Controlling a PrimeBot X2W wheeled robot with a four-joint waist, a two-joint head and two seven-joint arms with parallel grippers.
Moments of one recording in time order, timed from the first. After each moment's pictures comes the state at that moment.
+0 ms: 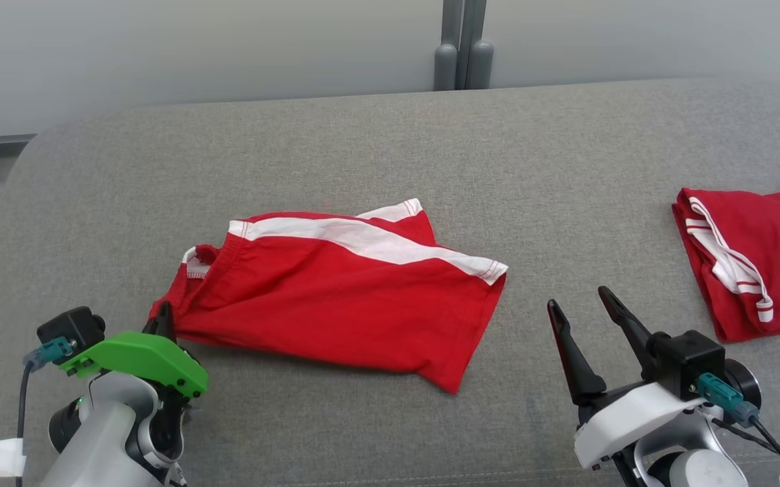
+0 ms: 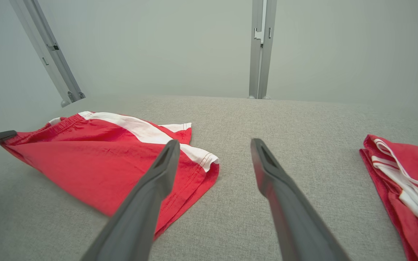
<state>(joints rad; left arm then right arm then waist) -0.44 0.30 -0.48 0.70 -1.09 0.13 -0.15 0.01 -0.05 0.12 -0.05 0.11 0.13 -0.02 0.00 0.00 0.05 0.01</state>
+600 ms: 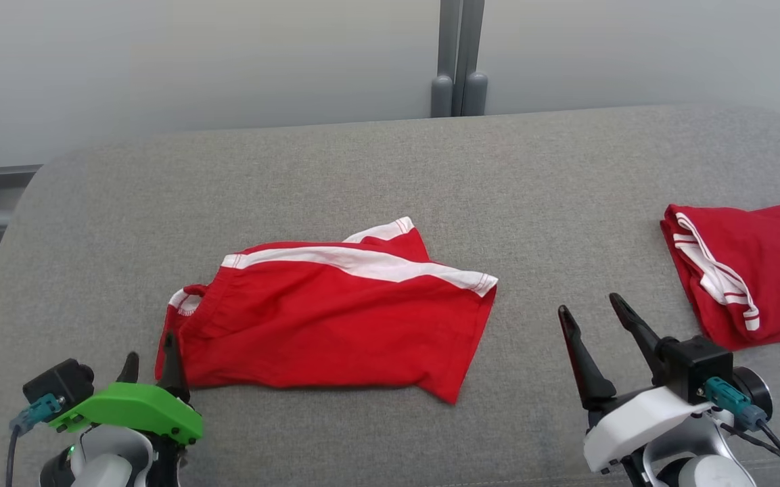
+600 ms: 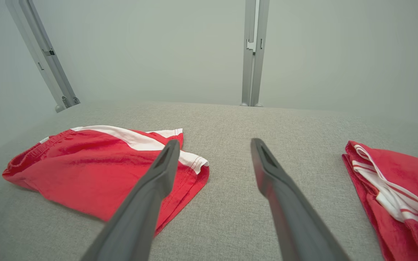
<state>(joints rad) -0.24 0.34 -0.45 0.47 -1.11 0.21 -0.21 0.03 -0.05 0.10 -0.06 0.10 0.13 -0.01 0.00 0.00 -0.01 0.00</state>
